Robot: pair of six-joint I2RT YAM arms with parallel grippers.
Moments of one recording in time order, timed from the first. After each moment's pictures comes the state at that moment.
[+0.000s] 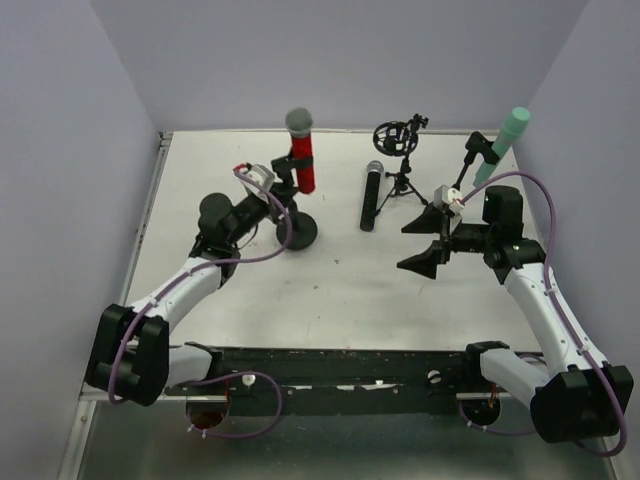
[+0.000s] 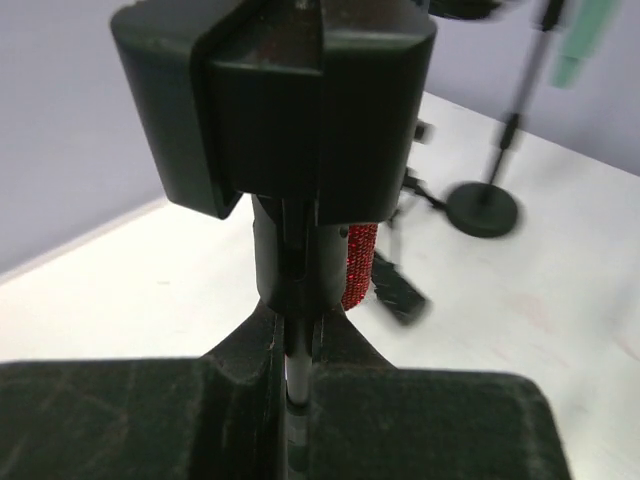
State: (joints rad) left arm -0.39 1.23 0.62 0.72 0.48 -0.07; right arm 0.09 1.03 0.83 -0.41 -1.22 -0.50
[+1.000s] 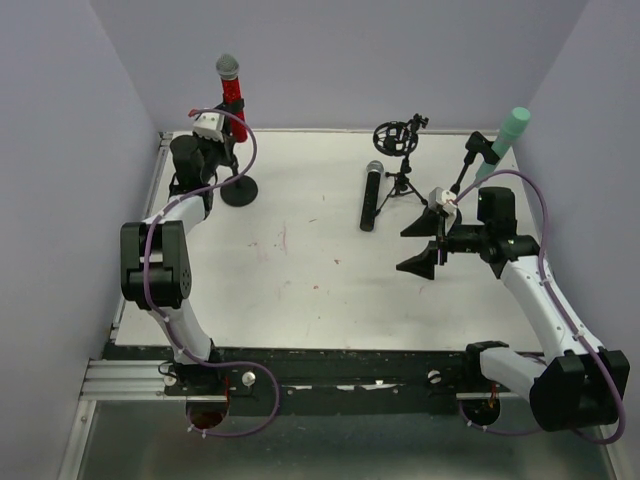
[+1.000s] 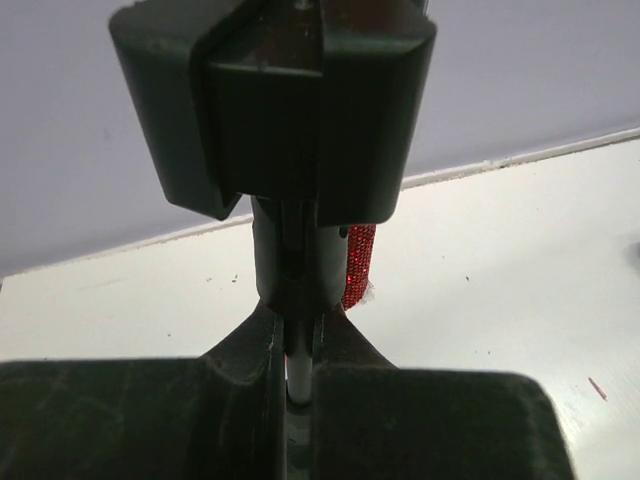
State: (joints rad) left arm 0.05 1.81 1.16 0.64 0.37 -0.01; right arm 0.09 1.09 0.83 -0.46 -1.20 -0.58
